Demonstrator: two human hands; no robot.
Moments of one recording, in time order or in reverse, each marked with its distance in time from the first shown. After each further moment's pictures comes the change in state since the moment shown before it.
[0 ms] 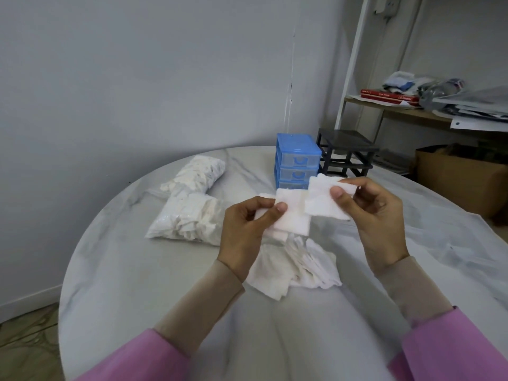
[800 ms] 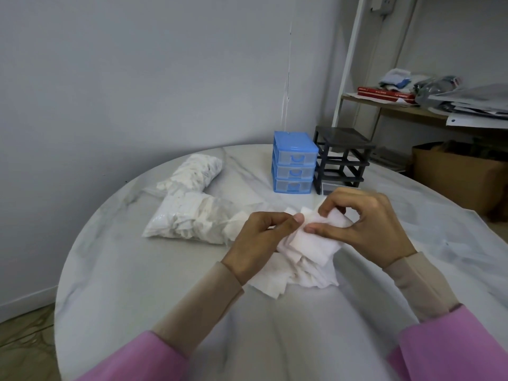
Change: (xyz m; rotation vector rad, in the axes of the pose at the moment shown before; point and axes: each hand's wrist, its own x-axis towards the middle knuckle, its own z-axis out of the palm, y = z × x) left_hand -0.008 0.001 0.007 0.235 -0.368 -0.113; right_hand 0.006 -0.004 -0.018 -0.750 -0.422 -0.474
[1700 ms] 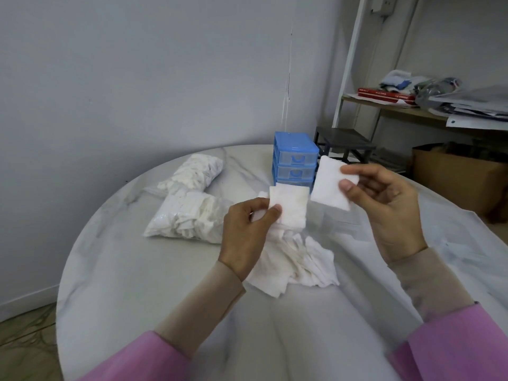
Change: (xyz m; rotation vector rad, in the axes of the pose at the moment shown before) left_hand 0.003 -0.006 -0.009 0.035 0.392 0.091; right_hand 0.007 -0.012 -0.005 0.652 0.380 0.374
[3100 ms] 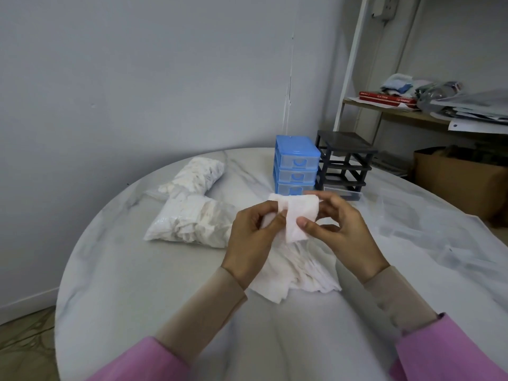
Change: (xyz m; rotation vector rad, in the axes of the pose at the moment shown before) left_hand -0.001 0.000 0.004 -0.087 -0.145 0.055; right_hand -0.018 0.024 0.026 -0.219 -0.203 0.280
